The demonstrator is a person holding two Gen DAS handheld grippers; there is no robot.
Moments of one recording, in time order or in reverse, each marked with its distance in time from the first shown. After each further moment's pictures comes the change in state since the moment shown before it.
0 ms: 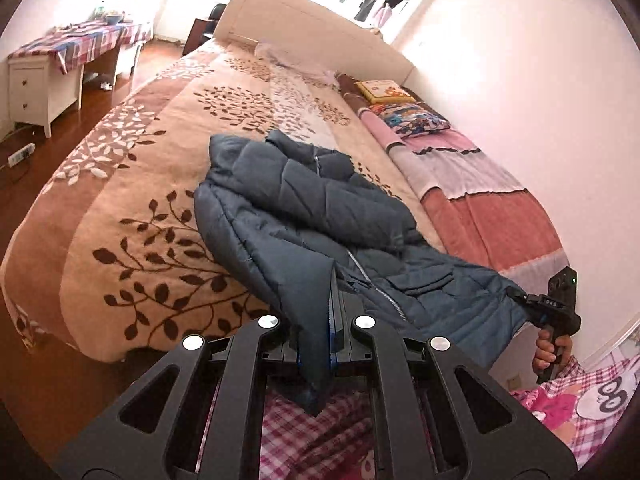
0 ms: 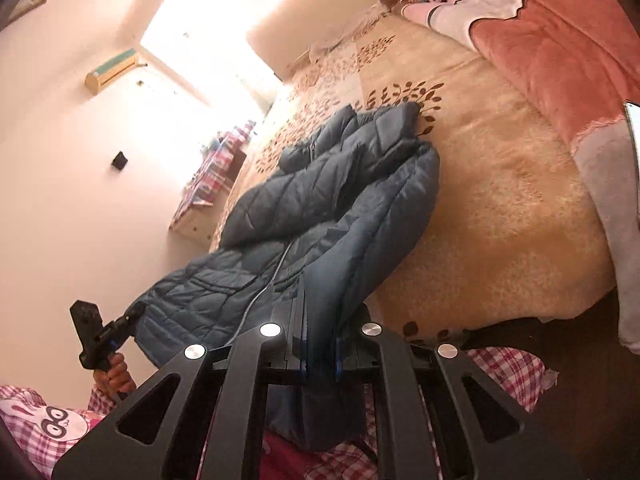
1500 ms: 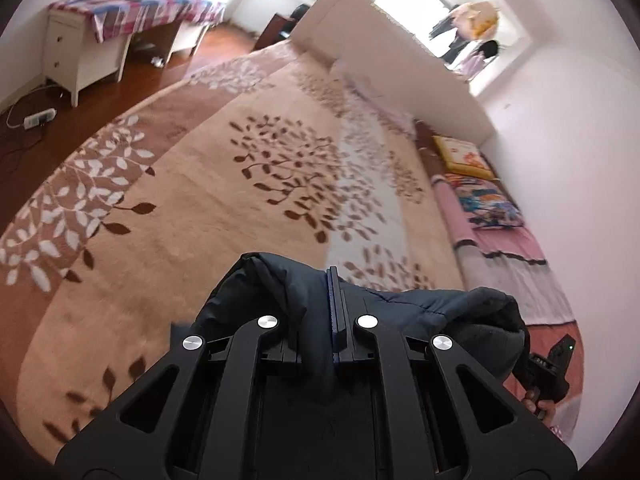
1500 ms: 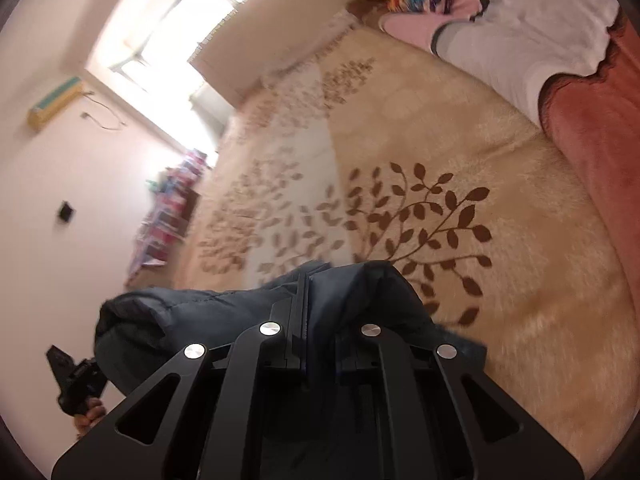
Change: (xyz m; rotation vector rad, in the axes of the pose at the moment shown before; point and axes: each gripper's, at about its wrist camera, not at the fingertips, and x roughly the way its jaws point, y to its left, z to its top) left arm 0.228 0.089 0.234 -0.288 -0.056 0.164; right arm 0.255 -0.029 0.285 0.056 -0.012 -0.170
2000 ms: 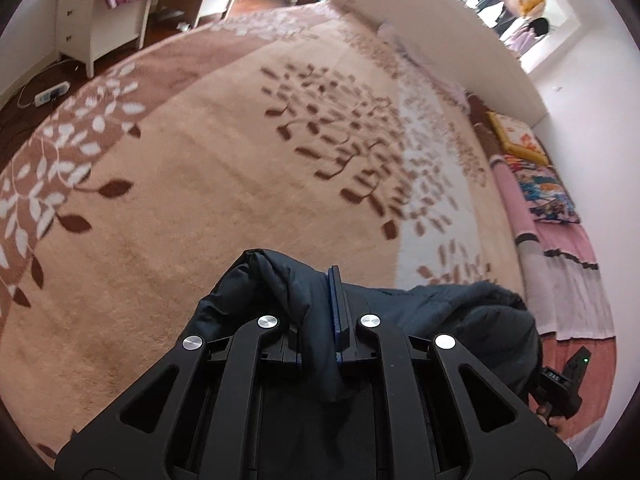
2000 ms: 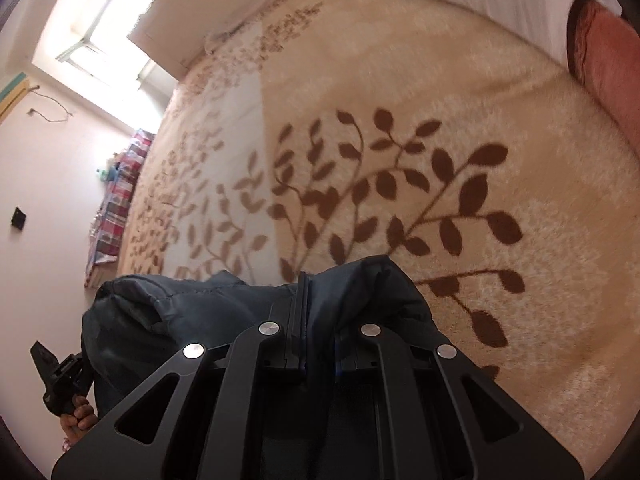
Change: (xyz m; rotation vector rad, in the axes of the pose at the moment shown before) left arm 0.132 0.034 0.003 -0.052 0.118 0.144; right arm 0.123 -0.054 0.006 0.071 0.122 -0.123
